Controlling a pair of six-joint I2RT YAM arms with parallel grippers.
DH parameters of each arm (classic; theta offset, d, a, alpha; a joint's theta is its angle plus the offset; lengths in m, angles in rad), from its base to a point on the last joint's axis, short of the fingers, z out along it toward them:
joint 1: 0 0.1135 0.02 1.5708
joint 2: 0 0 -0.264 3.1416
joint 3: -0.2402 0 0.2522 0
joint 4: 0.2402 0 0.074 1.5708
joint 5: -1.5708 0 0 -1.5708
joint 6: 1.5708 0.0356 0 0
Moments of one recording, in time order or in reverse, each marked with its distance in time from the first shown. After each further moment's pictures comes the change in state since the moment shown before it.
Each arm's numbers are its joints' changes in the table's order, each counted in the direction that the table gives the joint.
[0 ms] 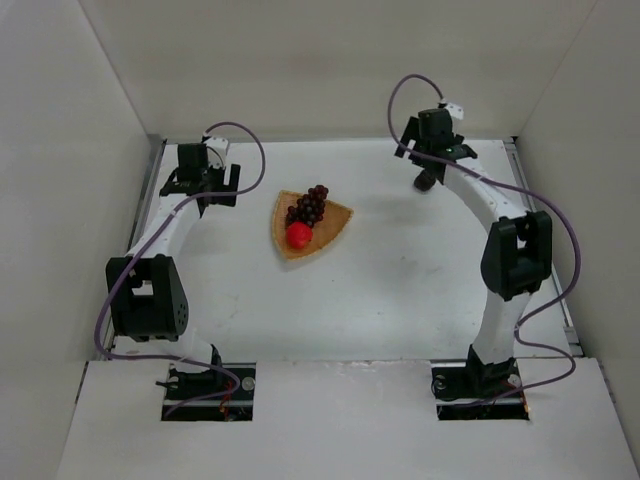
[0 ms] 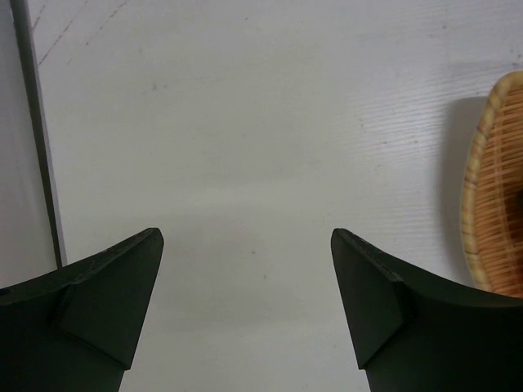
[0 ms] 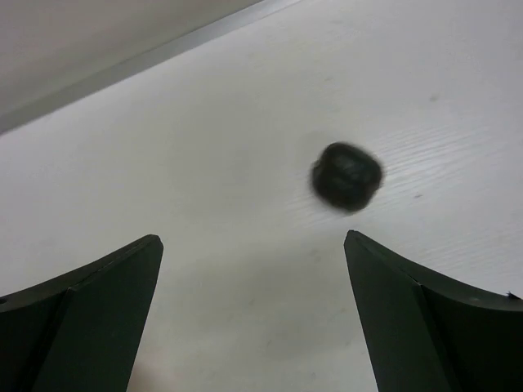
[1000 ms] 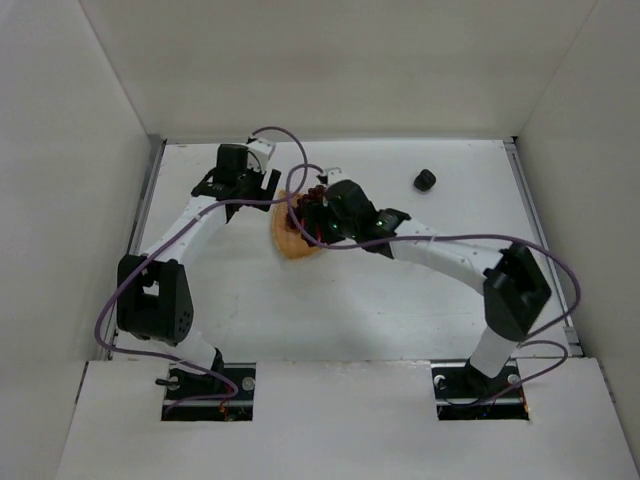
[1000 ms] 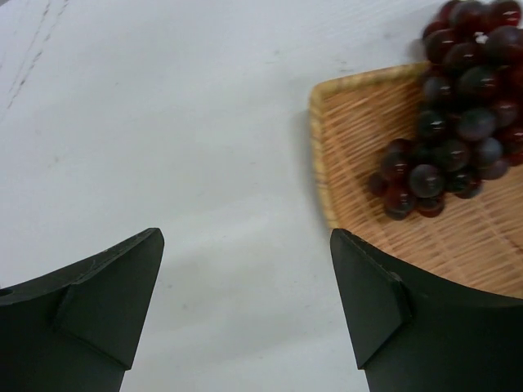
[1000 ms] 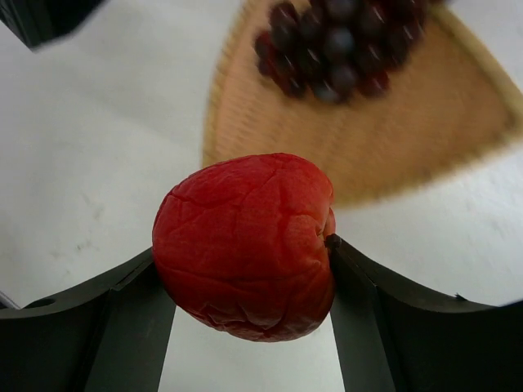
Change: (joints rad) left arm -0.234 0.001 0.000 -0.014 -0.006 0.013; right arm 0.552 0.247 0.409 -0.116 0.213 -0.003
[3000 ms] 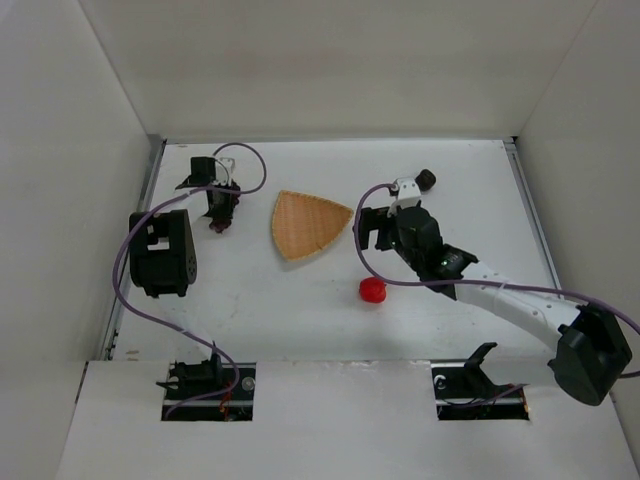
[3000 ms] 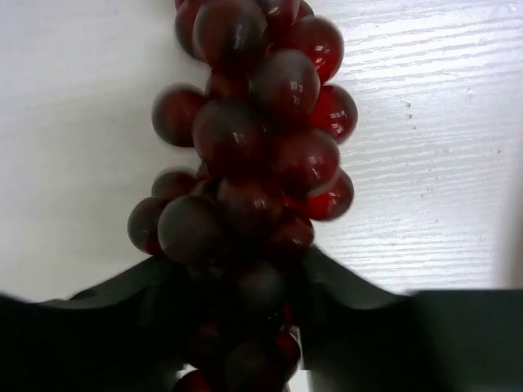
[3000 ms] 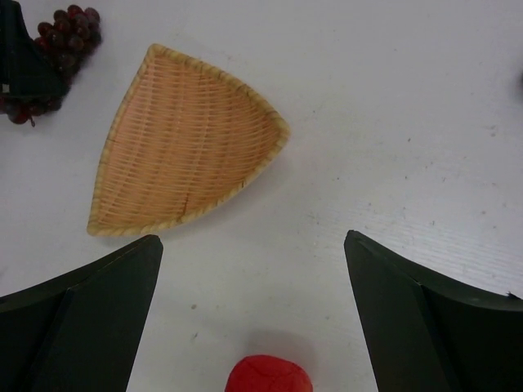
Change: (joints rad) left arm 0.295 -0.364 -0.056 -0.042 -0.106 -0.093; right arm -0.117 0.428 0.461 -0.334 -0.196 -0.156
